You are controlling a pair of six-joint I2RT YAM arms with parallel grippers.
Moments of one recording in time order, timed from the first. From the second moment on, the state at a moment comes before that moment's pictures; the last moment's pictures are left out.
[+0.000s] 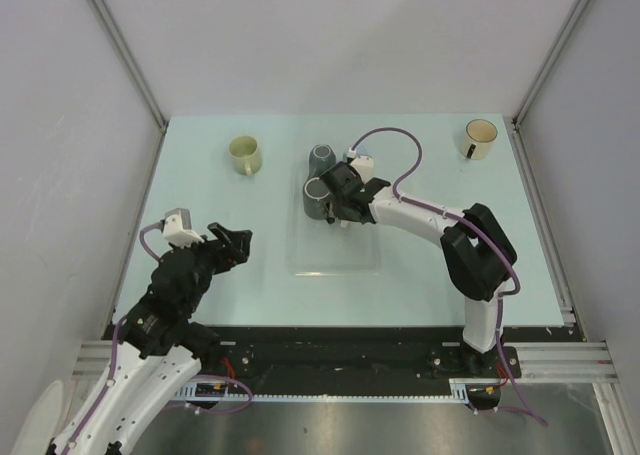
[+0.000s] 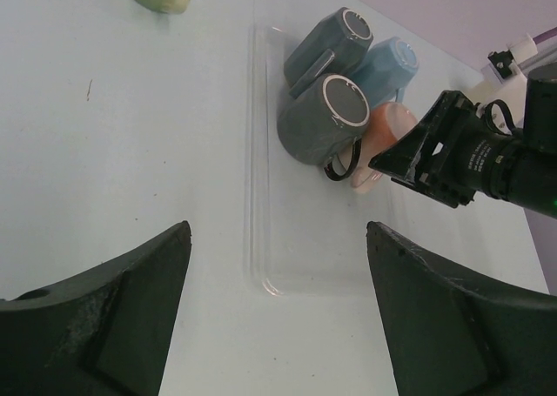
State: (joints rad) left arm -0.50 0.34 0.56 -0.49 -0.31 -0.66; right arm 0.77 1.90 1.44 -0.51 0.41 0.79
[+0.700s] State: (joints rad) left arm -0.50 0.34 0.55 -0.49 -0.32 -0.66; right arm 0.73 1.94 1.45 -0.55 0.48 0.83
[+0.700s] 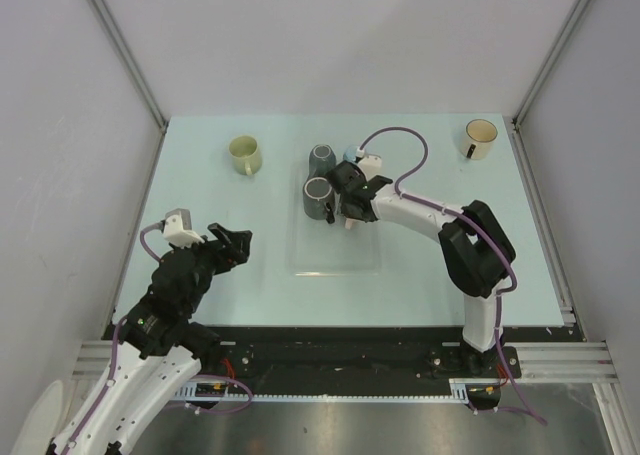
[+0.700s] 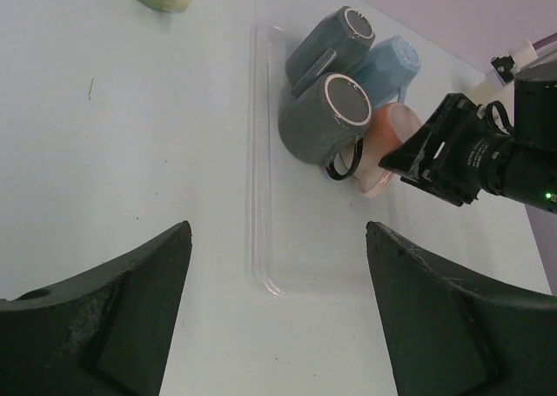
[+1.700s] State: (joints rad) left arm -0.51 0.34 0.55 -0.51 -0.32 -0.66; right arm 0.73 1.96 1.48 -0.55 0.43 0.73
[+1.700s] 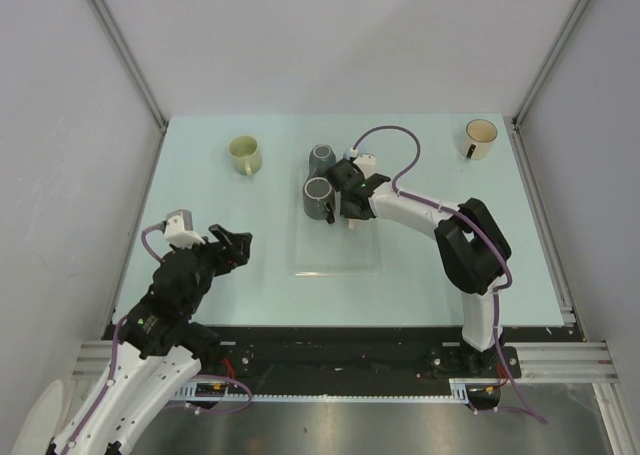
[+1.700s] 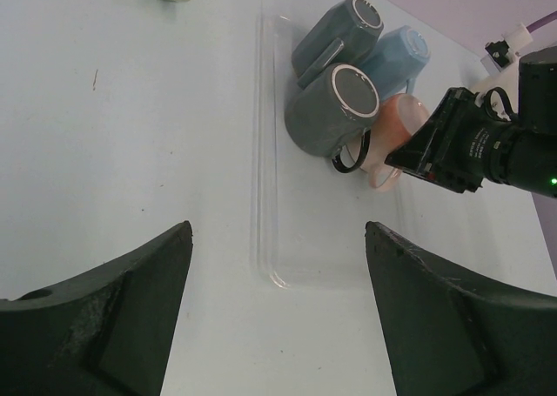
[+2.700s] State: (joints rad) left arm -0.51 0.34 0.54 -0.52 -0.32 -0.66; right arm 0.73 1.98 1.48 -0.55 0.41 0.69
